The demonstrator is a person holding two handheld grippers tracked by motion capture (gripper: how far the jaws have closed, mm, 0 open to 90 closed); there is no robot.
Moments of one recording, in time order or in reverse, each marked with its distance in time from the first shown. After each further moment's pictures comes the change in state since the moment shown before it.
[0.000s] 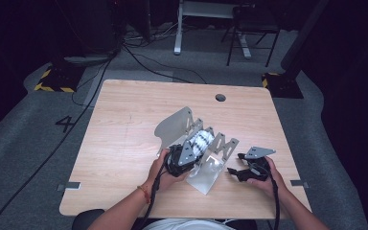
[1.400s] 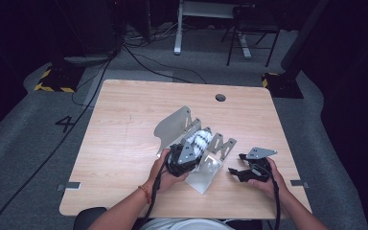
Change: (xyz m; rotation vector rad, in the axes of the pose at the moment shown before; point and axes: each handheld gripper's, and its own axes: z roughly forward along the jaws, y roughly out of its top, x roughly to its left) left arm -0.001 0.001 0.000 -0.013 -0.041 -0.039; right arm 0.000 -0.003 -0.003 -0.001 -0.018 0.011
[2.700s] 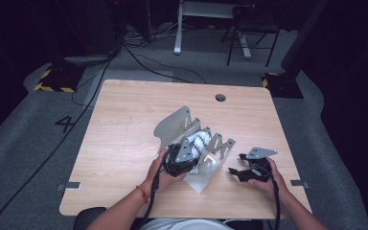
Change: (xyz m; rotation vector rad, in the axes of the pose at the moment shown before) left arm 0.006 -0.004 -0.002 0.027 -0.027 -0.003; right arm 0.000 0.000 0.000 0.001 -0.006 0.002
